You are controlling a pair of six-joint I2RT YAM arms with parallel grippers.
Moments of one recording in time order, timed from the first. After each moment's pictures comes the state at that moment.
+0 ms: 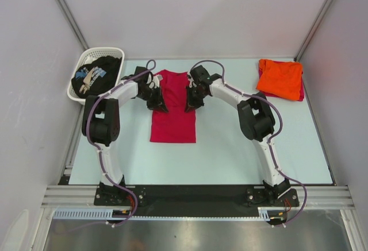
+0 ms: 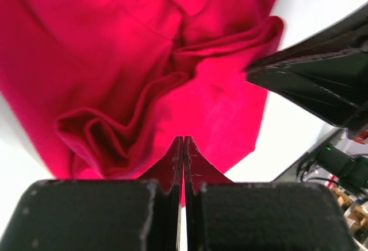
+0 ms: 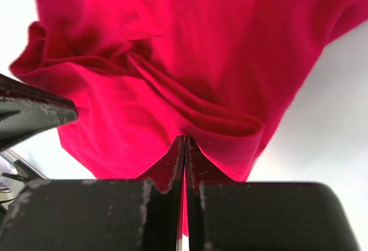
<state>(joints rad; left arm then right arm) -0.19 1.99 1.45 -0.66 0.58 -0.27 0.57 2.29 1.89 -0.66 -0.37 0.47</state>
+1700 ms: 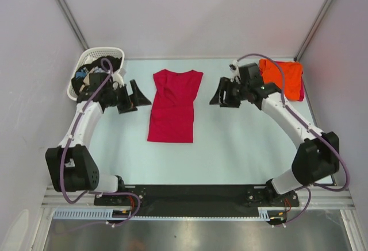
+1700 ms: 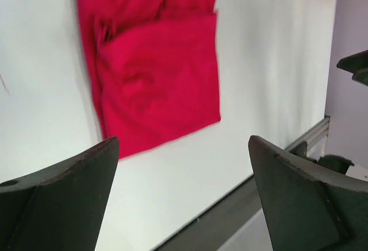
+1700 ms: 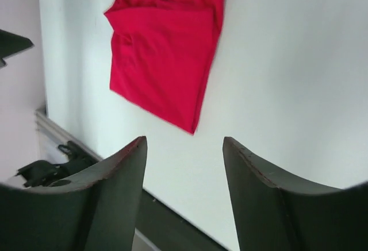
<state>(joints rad) 0.05 1.41 1.17 -0.64 0.68 -0.25 0.40 1.54 1.35 -0.59 -0.38 0.49</state>
